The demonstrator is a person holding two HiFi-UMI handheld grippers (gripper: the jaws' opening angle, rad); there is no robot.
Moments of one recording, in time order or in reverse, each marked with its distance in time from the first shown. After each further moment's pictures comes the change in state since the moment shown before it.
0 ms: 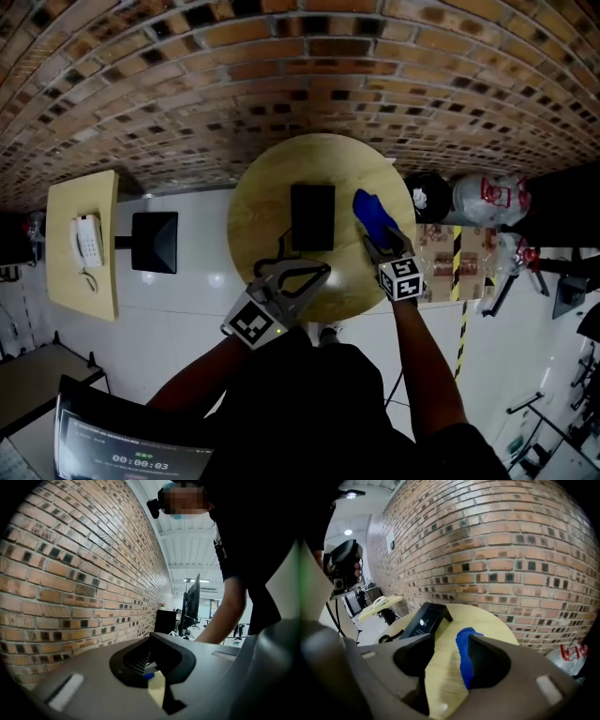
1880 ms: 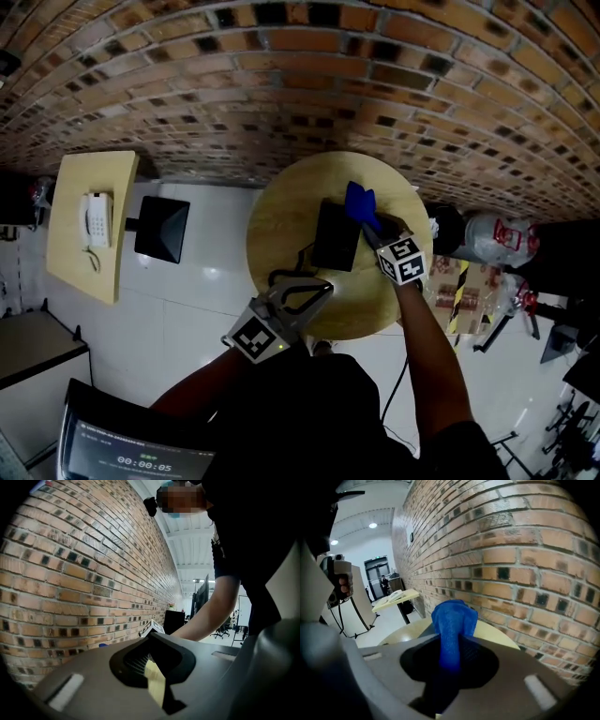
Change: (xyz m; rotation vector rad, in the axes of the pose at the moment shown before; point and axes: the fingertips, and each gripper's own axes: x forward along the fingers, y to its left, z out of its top) left arm -0.039 0.032 -0.006 -0.032 -0.014 0.116; right arm 0.092 0.043 0.098 -0.224 0.039 0.230
